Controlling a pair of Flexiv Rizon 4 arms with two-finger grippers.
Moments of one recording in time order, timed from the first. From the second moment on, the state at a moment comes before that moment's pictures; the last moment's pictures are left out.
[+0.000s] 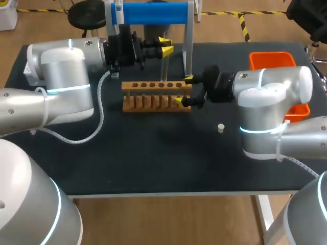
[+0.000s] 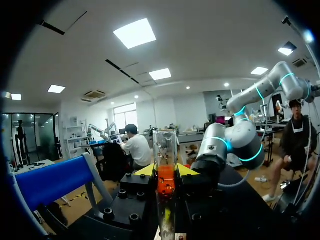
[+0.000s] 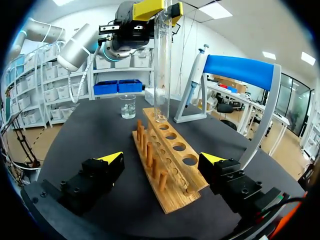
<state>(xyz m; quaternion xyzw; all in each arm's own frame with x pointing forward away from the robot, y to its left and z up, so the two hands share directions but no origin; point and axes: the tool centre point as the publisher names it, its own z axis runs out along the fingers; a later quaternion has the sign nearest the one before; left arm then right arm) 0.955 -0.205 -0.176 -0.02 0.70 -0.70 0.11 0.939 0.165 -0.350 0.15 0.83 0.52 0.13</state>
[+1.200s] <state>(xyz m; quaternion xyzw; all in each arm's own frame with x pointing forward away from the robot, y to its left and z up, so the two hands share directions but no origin) 0.976 -0.200 -0.208 -0.02 0.70 -0.71 0.10 0.939 0.165 -0.350 0.15 0.83 0.52 0.13</state>
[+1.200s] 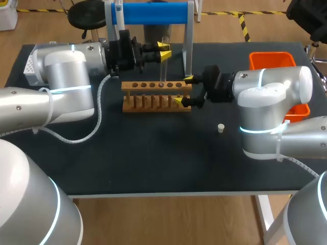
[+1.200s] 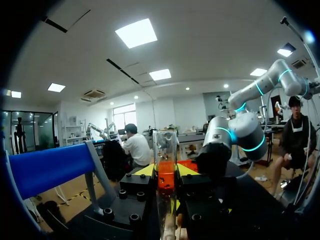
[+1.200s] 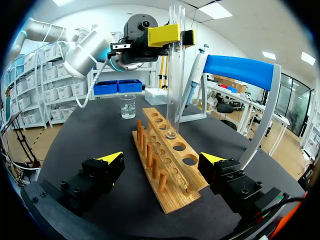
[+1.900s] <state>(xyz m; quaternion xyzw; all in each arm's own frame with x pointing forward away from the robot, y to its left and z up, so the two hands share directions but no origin) 0.979 -0.195 -0.223 -0.02 0.71 -0.70 0.10 0.939 0.165 -0.351 0.15 0.83 0.52 0.13</state>
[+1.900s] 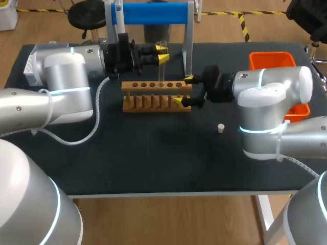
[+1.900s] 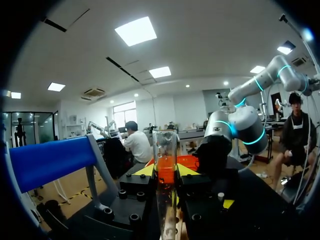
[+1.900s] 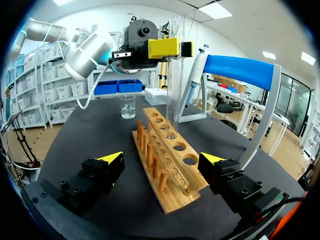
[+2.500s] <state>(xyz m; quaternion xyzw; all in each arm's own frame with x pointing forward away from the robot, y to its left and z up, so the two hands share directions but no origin) 0.978 -0.193 -0.227 -0.02 0.75 -0.66 0.10 0.939 0.165 -0.351 0.15 0.83 0.52 0.13</state>
